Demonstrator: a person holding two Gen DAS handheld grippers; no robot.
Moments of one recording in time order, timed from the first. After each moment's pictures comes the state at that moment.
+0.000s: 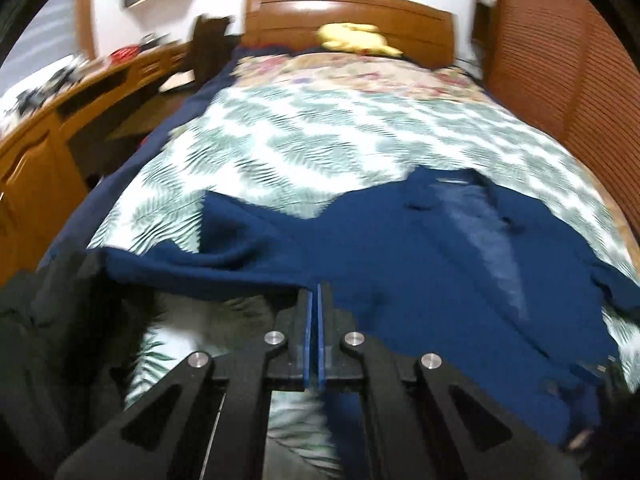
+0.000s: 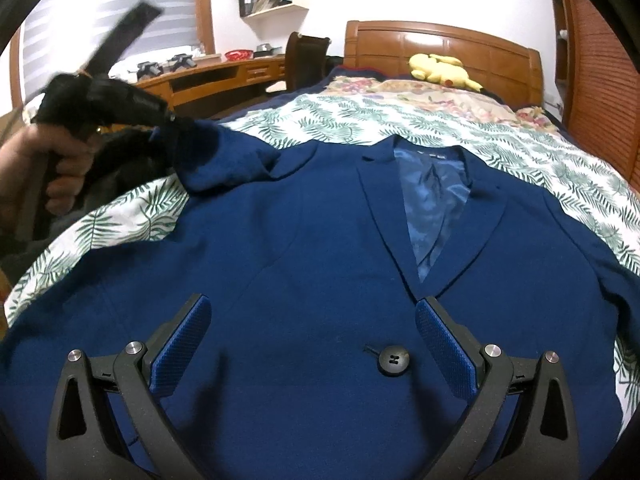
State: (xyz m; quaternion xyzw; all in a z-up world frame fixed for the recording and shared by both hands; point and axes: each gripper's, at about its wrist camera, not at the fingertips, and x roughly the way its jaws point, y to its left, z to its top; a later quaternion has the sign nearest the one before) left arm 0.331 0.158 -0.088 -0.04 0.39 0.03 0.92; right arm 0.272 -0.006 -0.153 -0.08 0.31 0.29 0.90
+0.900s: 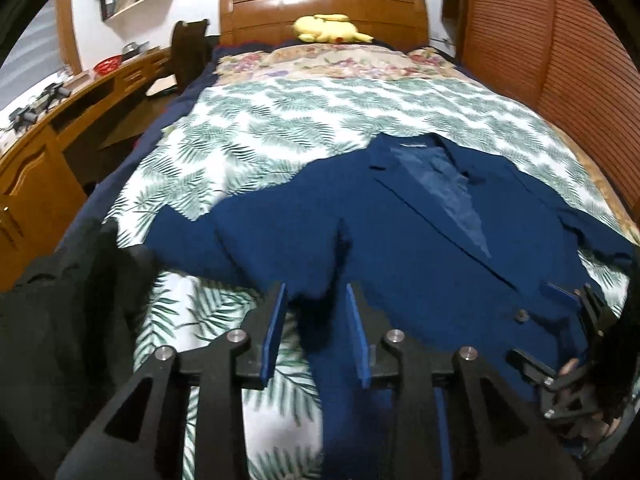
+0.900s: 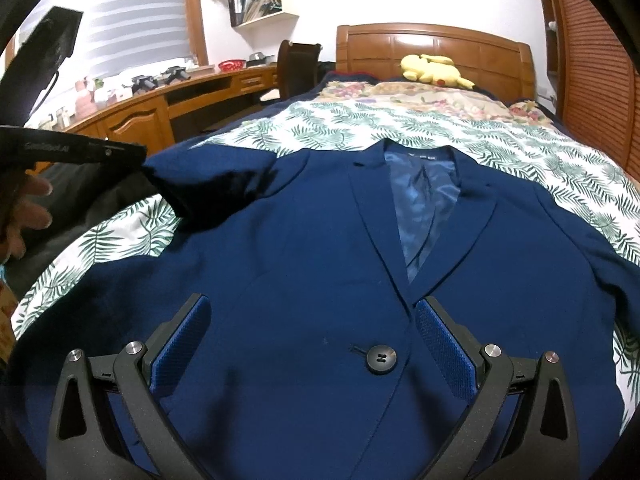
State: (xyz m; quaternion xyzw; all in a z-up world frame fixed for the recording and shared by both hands) left arm 0.269 0.144 -0.082 -0.02 0.41 0.02 0.91; right arm 0.270 -0.018 -0.147 -0.06 0.30 0.29 0.91
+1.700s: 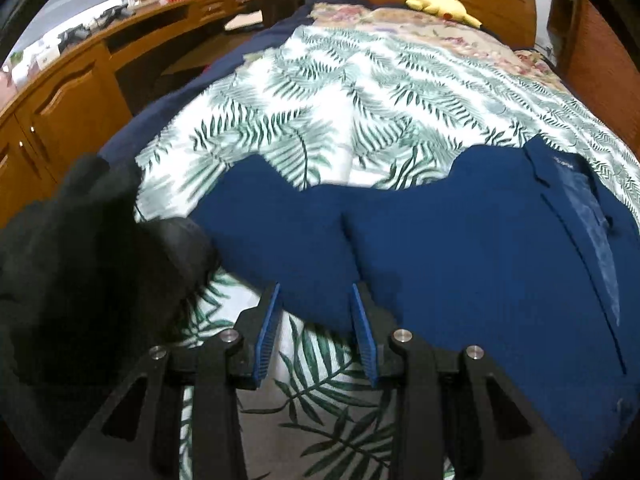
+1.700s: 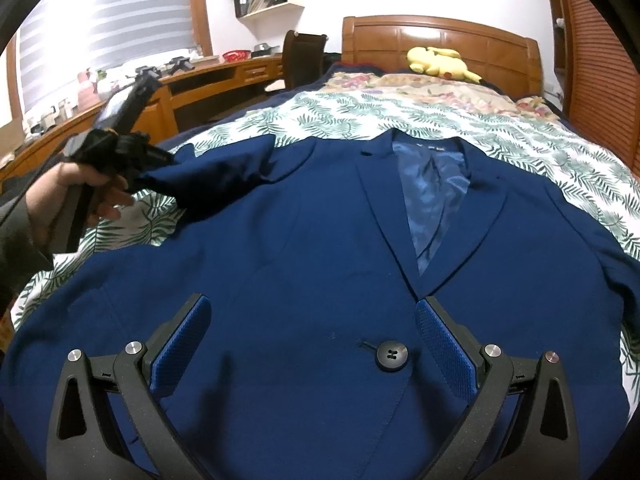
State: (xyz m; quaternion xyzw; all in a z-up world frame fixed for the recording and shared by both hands) left arm 0.356 0.259 -0.177 -0.09 0.46 0.15 0.87; right arm 0.273 -0.011 -0.153 -0.06 0.32 0.30 0.90
